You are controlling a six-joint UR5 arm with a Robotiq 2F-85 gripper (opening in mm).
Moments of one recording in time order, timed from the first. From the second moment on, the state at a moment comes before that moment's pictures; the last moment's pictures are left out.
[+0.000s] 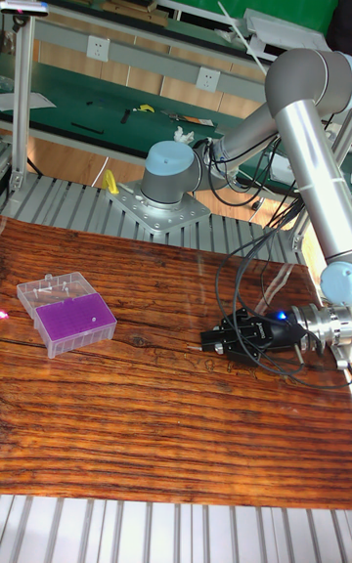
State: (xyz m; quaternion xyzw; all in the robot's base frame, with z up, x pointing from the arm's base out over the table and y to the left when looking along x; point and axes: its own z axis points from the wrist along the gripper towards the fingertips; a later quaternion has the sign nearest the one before) arm 0.496 0.109 0.022 0.57 -0.58 0.45 0.38
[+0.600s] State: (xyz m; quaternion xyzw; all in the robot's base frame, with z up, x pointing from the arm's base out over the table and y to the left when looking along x) arm 0.500 0.106 0.017 0.57 -0.58 0.45 0.38
